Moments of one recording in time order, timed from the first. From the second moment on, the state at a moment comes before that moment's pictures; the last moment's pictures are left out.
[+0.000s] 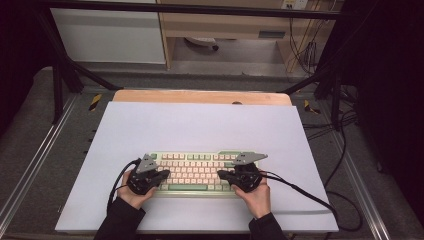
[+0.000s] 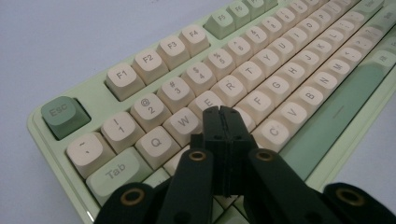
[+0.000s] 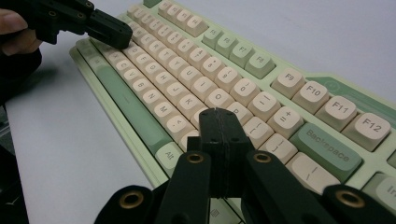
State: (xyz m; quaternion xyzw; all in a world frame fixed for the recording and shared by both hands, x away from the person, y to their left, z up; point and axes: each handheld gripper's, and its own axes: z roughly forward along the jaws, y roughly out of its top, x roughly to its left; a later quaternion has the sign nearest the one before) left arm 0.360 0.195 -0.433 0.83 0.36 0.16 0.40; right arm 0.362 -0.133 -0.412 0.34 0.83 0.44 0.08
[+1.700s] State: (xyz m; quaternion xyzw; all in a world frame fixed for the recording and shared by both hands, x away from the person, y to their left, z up) left arm 0.350 0.222 -0.423 0.82 0.36 0.15 0.41; right arm 0.361 -0.112 -0.428 0.33 0.84 0.43 0.06
